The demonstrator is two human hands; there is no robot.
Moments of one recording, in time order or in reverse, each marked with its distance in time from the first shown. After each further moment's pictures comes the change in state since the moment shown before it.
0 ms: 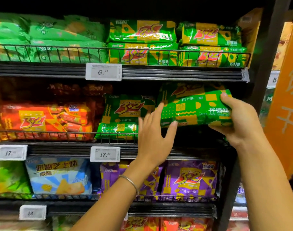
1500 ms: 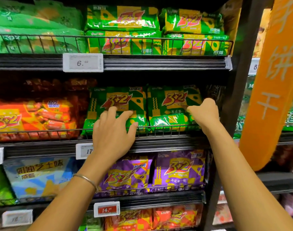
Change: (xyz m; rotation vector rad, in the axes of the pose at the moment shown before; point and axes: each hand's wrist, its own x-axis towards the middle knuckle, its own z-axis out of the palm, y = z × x) left_hand 0.000 -0.025 -0.061 0.714 -0.057 -0.046; right_hand 0.022 0.039 0.016 -0.872 0.227 -0.010
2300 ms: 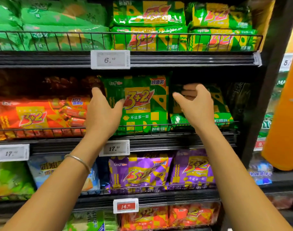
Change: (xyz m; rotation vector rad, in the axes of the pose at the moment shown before) left_hand 0.037 -0.068 -0.037 -0.500 0.160 -0.332; right_hand -0.064 -0.058 0.047 0.256 0.010 -0.345
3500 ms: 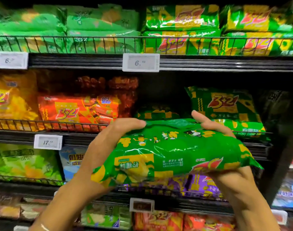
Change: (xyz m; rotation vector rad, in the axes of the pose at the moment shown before) left_hand -0.052 0.002 -0.067 -0.230 -0.443 -0.070; right_hand -0.072 -0.010 -0.028 0.670 -0.772 -0.422
